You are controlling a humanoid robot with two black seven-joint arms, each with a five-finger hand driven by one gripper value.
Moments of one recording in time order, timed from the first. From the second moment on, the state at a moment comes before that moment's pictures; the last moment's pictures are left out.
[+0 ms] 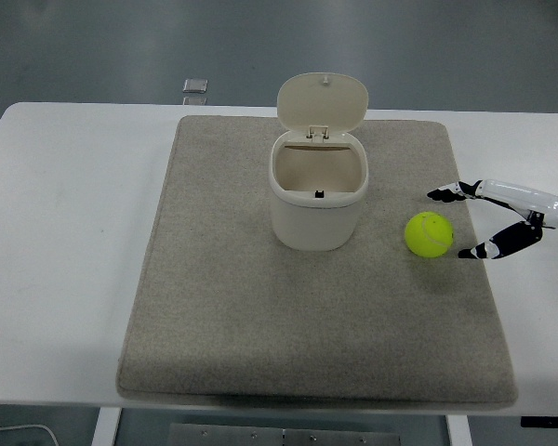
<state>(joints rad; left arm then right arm) 0.03 0.00 -0.13 -0.11 0.09 -0.10 -0.02 0.74 -0.81 0.50 1.18 -1.32 0.29 0.42</state>
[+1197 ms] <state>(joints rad) 0.03 0.00 -0.13 -0.11 0.09 -0.10 -0.02 0.71 -0.72 0.49 1.15 -1.36 0.21 0.42</state>
